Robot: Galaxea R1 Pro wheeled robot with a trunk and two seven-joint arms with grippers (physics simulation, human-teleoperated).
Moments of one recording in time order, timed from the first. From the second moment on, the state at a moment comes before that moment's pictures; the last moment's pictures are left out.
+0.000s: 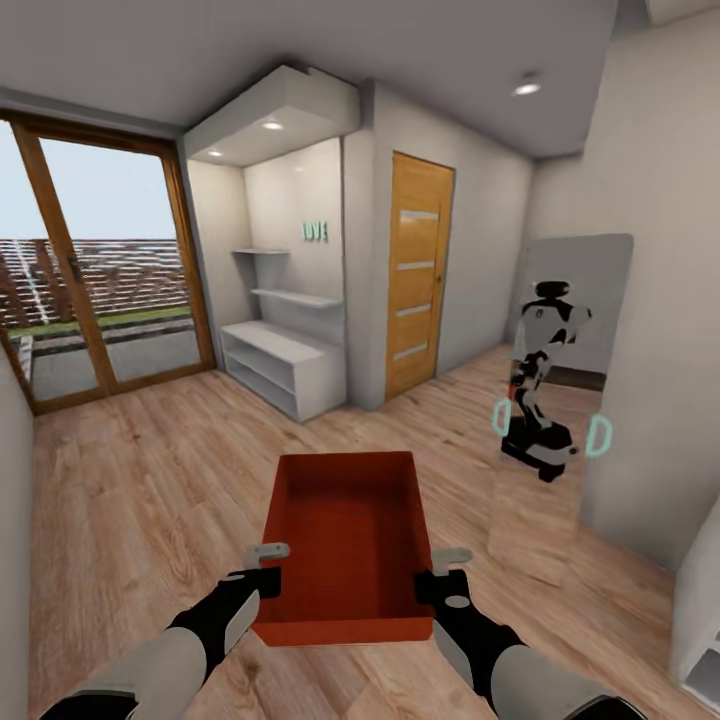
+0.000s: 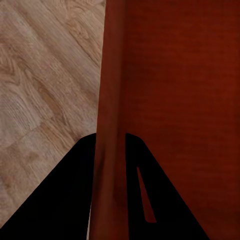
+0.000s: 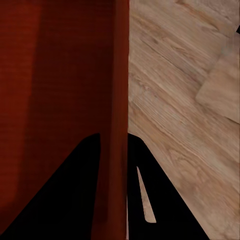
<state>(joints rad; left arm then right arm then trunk) -0.71 -0.07 -0.02 -0.24 0.09 0.15 0.14 -0.68 0.13 0.31 -0.19 -0.17 -0.07 -0.24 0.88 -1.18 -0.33</state>
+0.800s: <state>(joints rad) -0.71 -0.07 -0.02 -0.24 0.10 0.15 0.14 -0.68 0.13 0.31 -0.19 -0.17 -0.07 -0.24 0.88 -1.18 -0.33</state>
